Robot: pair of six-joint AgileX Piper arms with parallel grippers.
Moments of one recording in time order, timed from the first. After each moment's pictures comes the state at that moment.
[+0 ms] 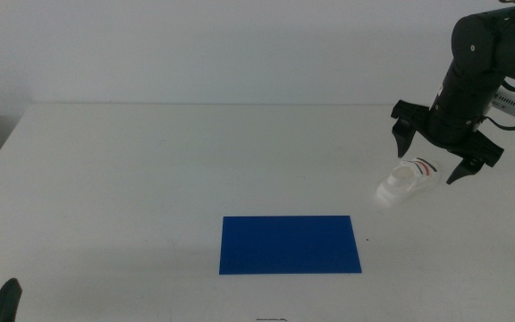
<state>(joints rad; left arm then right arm) -0.03 -0.01 0.03 -0.01 0.18 0.07 0.22 1.98 -1.63 -0.08 1.08 0.92</state>
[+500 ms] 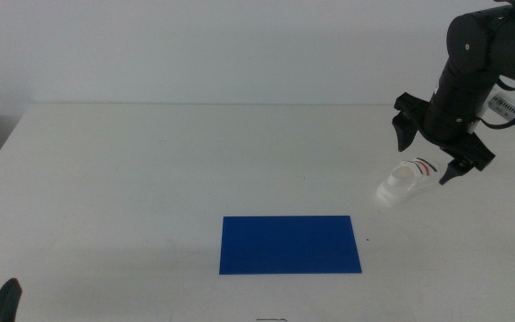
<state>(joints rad) -0.03 -0.01 0.03 -0.01 0.18 0.07 0.22 2.01 -1.67 -0.09 1.09 1.15</state>
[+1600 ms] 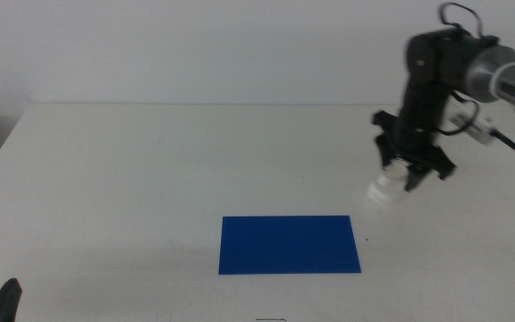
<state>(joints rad) -0.03 -0.01 0.03 -0.01 0.18 0.07 0.26 2.24 -1.89 -0.07 1.21 1.29</state>
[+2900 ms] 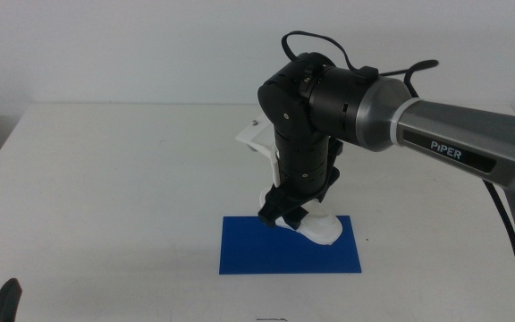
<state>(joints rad) -0.03 -0.01 0.03 -0.01 0.18 0.07 0.73 2.11 -1.79 -0.20 1.22 -0.04</state>
